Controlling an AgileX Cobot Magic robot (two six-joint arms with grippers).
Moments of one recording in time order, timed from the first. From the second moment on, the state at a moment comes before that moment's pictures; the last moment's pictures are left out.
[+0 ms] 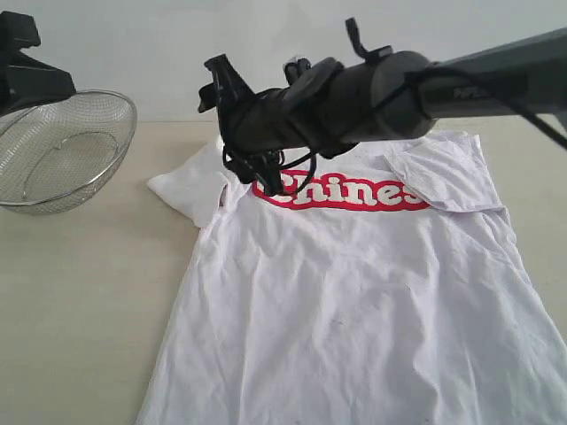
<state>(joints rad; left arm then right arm) 0.03 1.28 -0.85 -1.25 0.55 0.84 0.50 2.12 -1.53 1.10 0.05 0.40</state>
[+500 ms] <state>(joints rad) 0.03 1.37 -0.75 -1.46 0.79 0.78 0.33 2.01 -1.53 0.80 0.36 0.17</state>
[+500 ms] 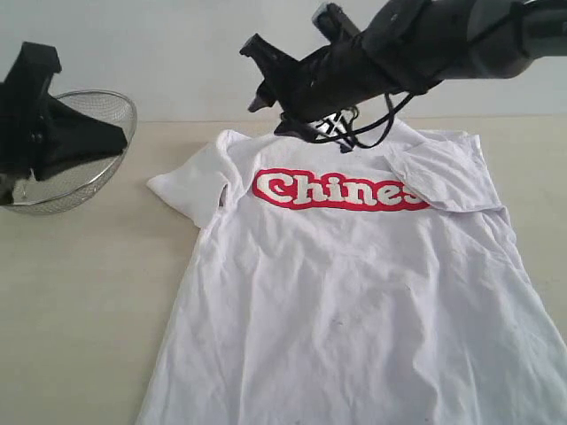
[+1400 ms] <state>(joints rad) -0.03 2.07 -1.04 -1.74 0.73 0.72 0.31 1.94 -1.53 0.36 0.54 -0.11</state>
